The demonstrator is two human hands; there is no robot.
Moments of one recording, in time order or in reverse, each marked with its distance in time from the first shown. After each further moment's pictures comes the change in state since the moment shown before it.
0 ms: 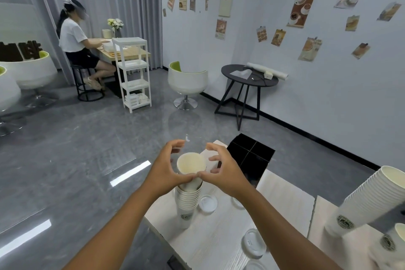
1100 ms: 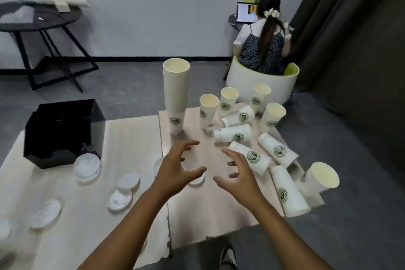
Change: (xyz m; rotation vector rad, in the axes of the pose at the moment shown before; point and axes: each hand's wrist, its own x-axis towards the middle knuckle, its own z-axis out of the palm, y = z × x) left_hand -0.130 0.135 0.401 -0.203 -0.910 0.321; right_hand -0.413 0.175 -0.181 -0.081 0.884 0.595
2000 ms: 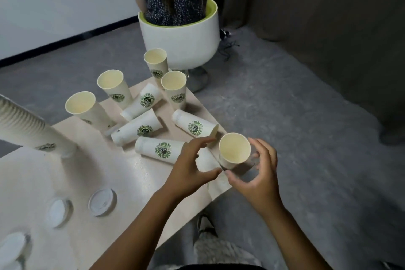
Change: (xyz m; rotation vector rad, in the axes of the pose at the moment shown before) left_hand 0.089 0.076 0.318 -0.034 -0.501 0.089; right_hand -0.062 0.144 -0.231 -0.114 0.601 0.095
